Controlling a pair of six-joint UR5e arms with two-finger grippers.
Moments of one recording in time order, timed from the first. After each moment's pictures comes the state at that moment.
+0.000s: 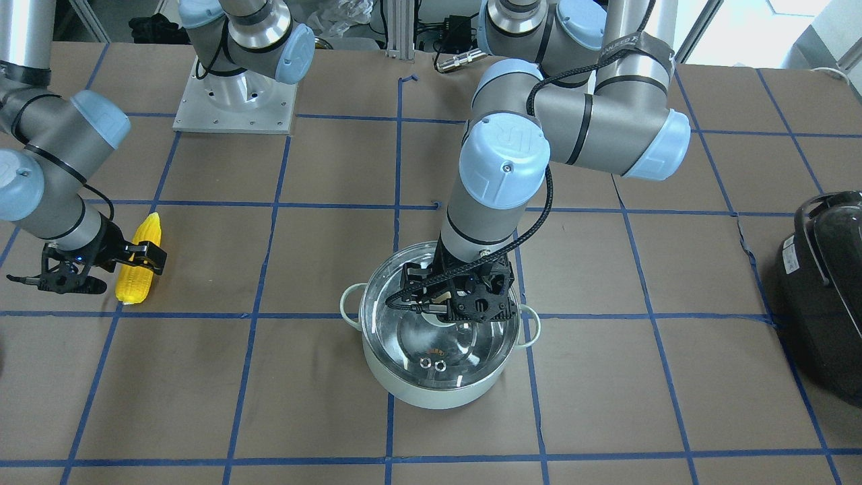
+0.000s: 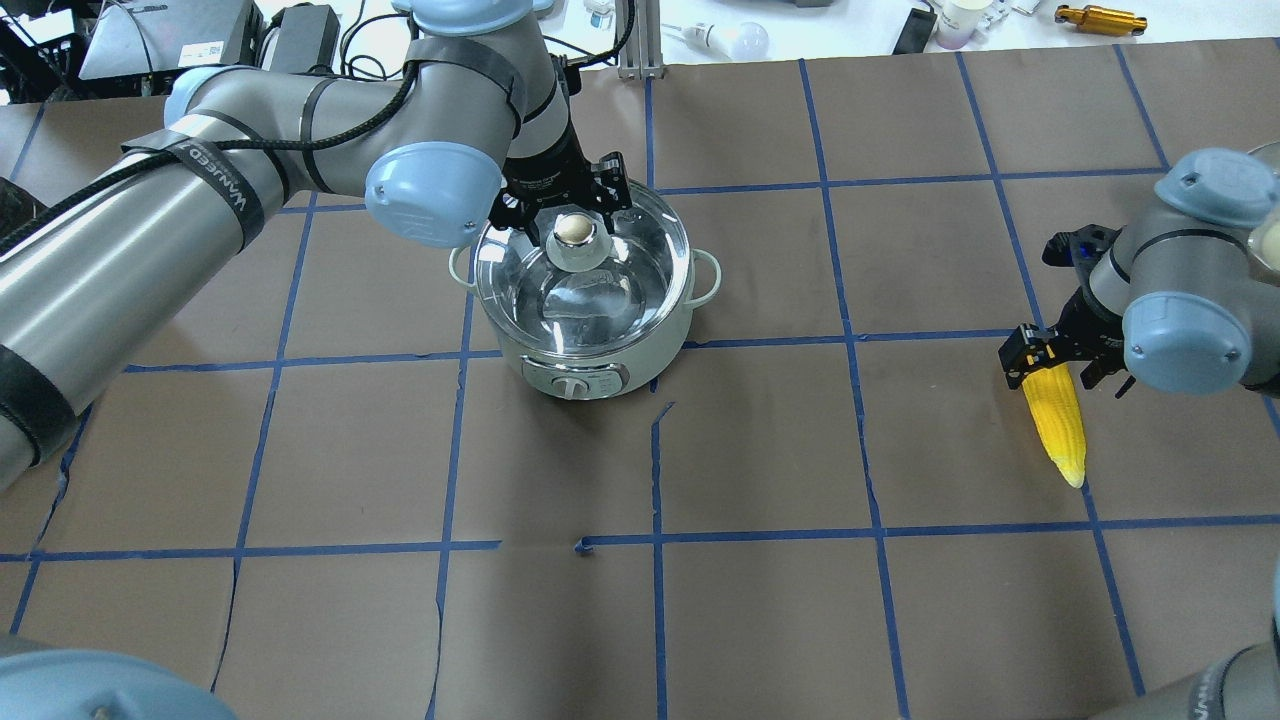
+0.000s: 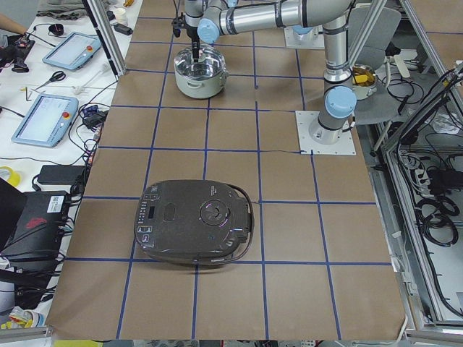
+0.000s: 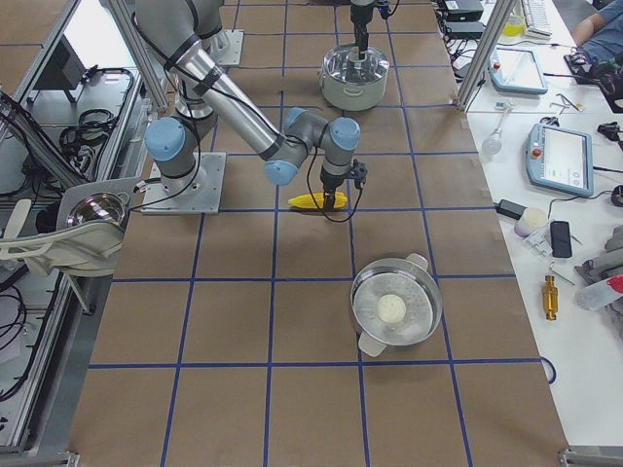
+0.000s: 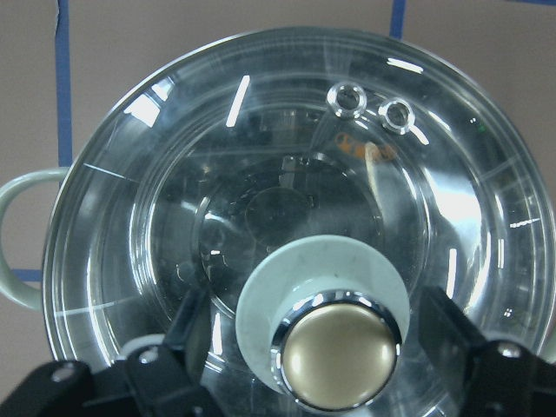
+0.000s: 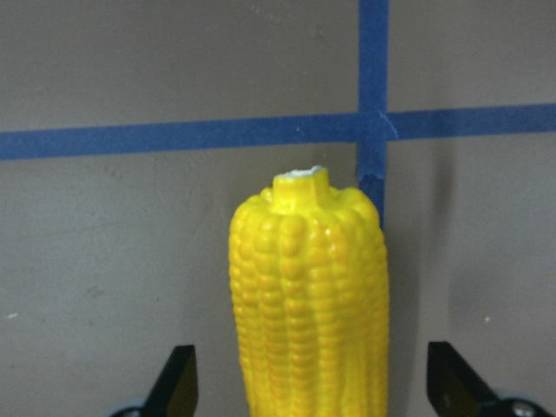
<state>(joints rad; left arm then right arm) -1.81 -1.97 -1.50 -1.15 1.50 -0.32 1.13 -1.29 2.06 -2.26 -1.61 -0.39</state>
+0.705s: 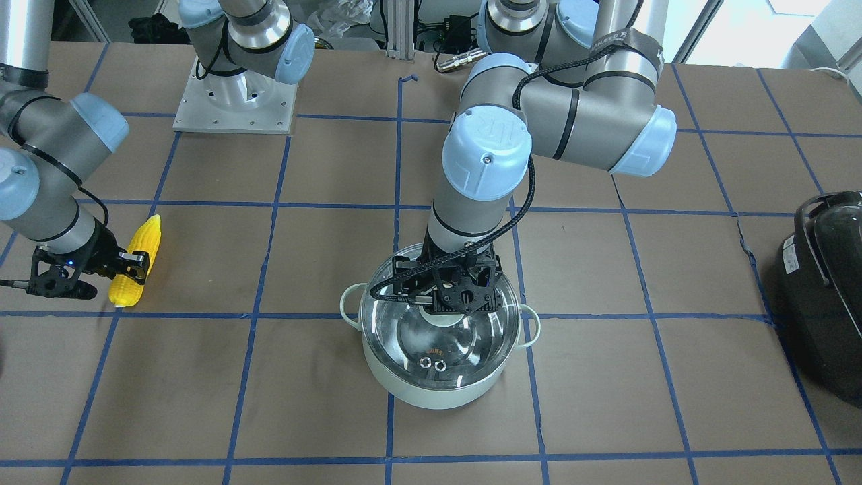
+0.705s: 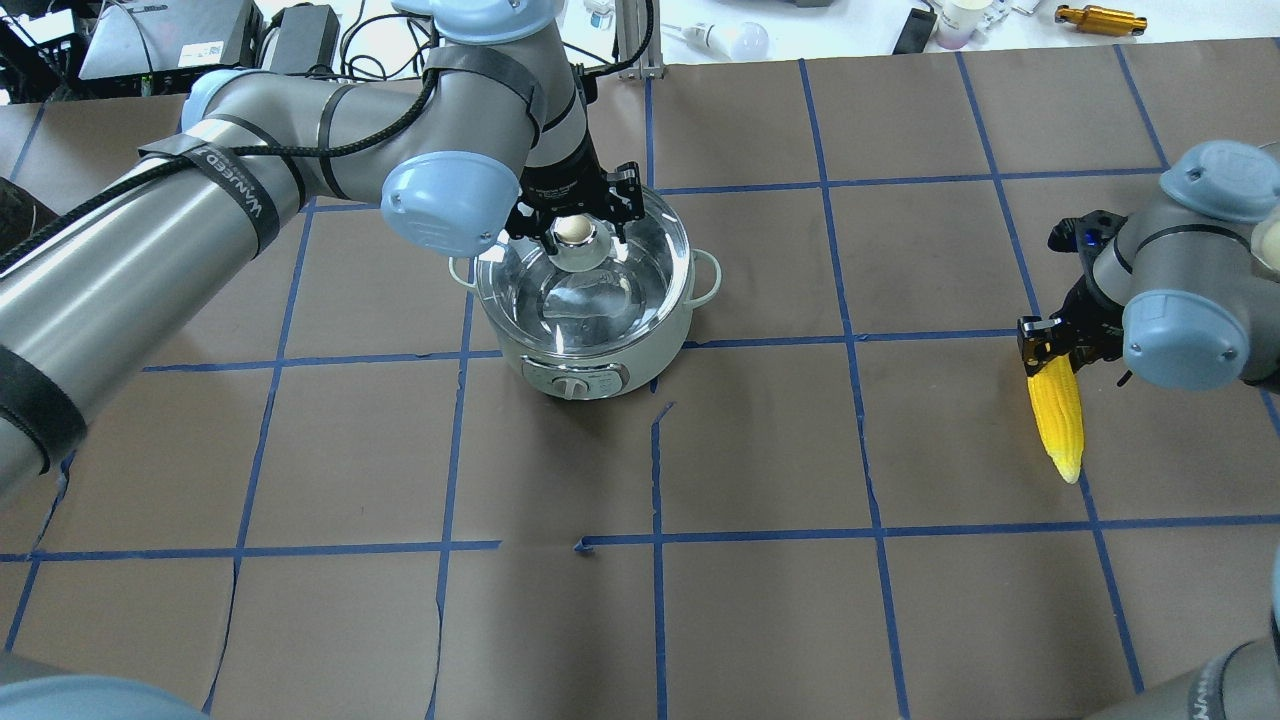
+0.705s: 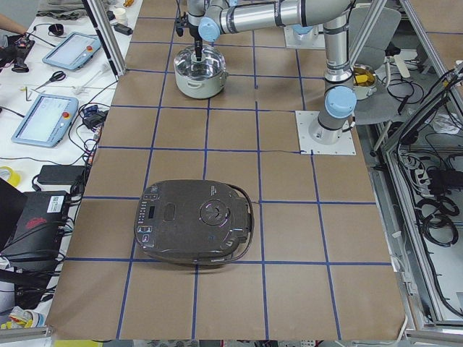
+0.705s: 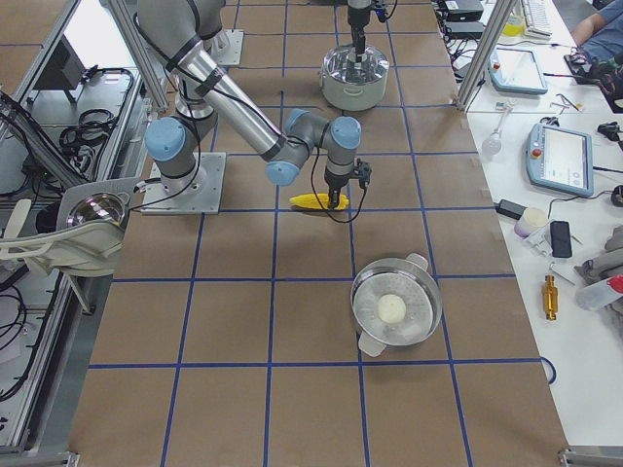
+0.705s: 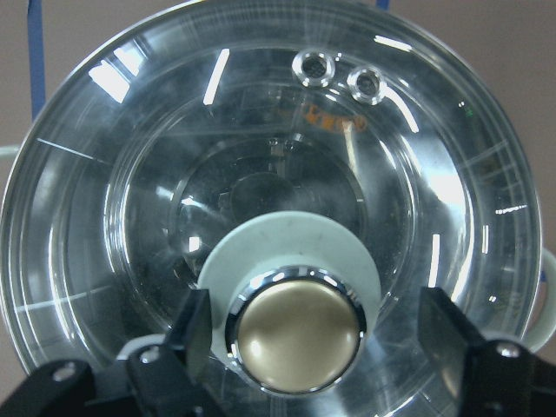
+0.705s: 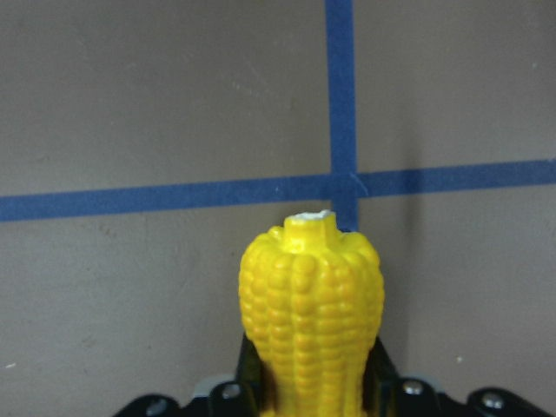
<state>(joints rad) -1.83 -1.96 -1.51 -1.16 1.51 -0.34 1.14 -1.28 2.04 -2.29 -1.61 -0.37</state>
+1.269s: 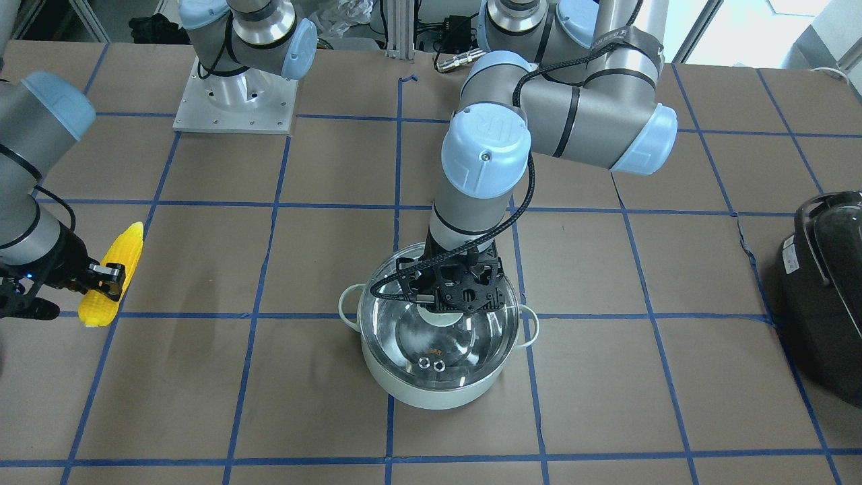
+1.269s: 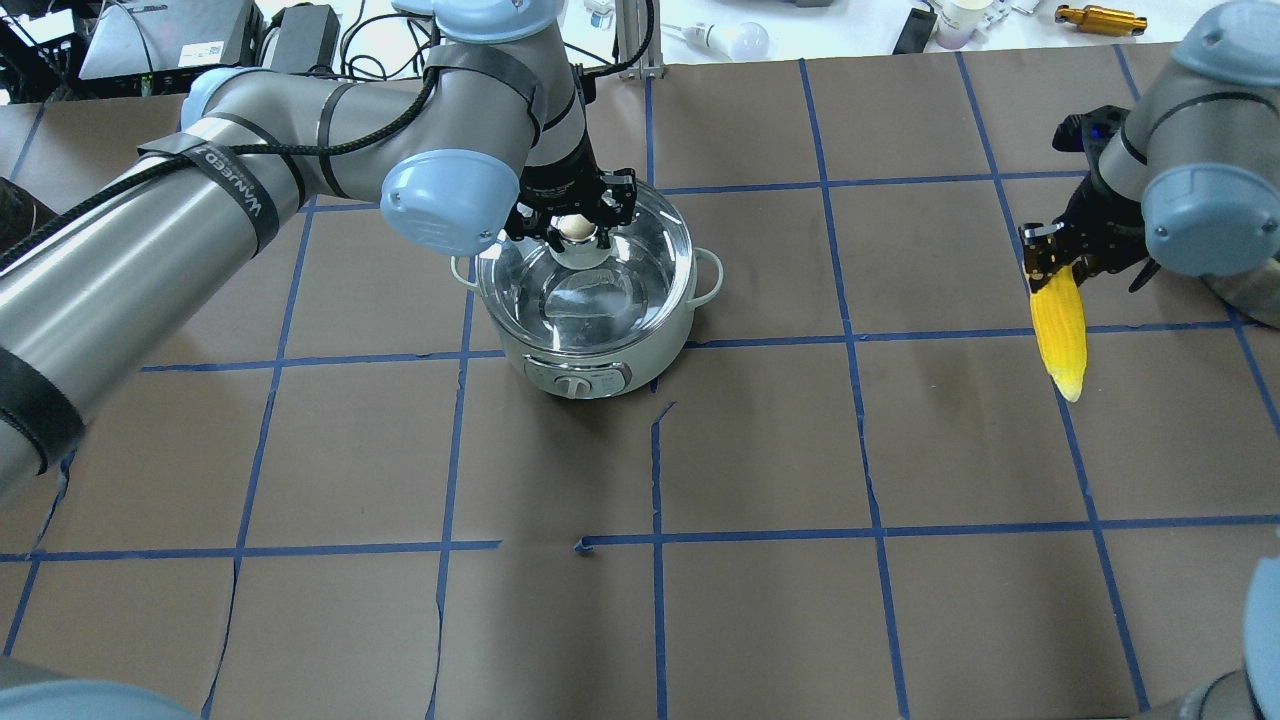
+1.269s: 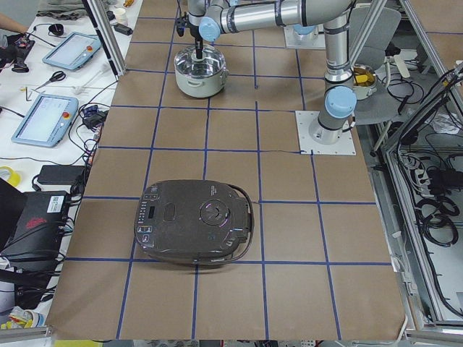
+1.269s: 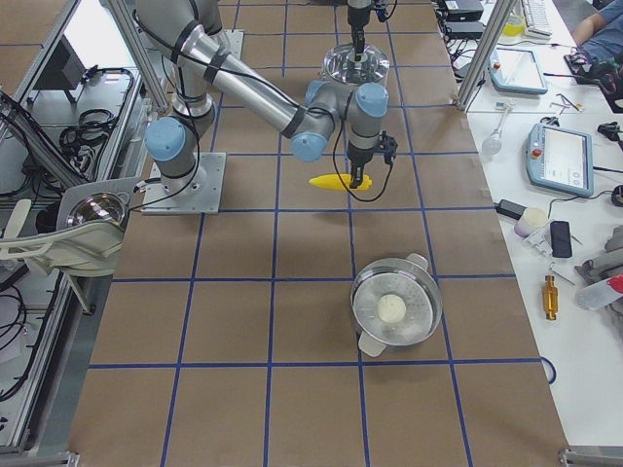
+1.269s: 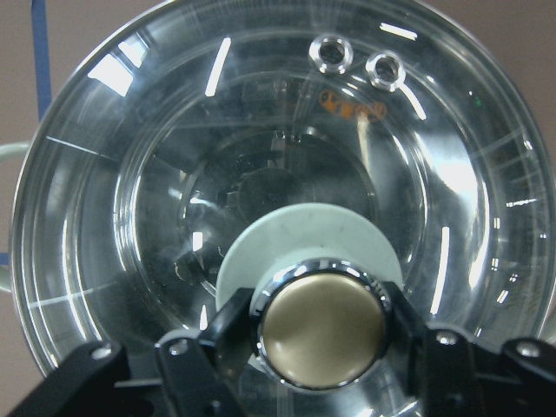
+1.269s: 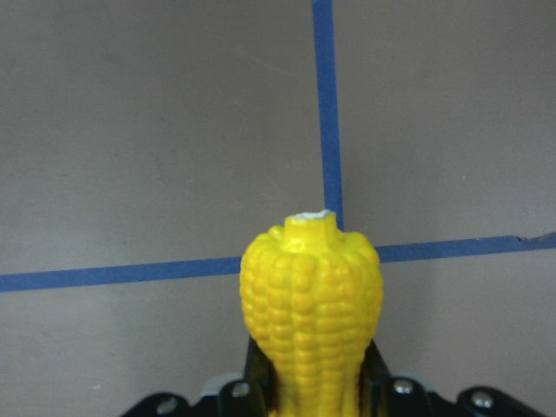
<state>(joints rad) -1.83 -1.95 -1.50 -1.17 1.53 -0.33 1.25 -1.29 1.76 -2.03 -1.61 -0.24</state>
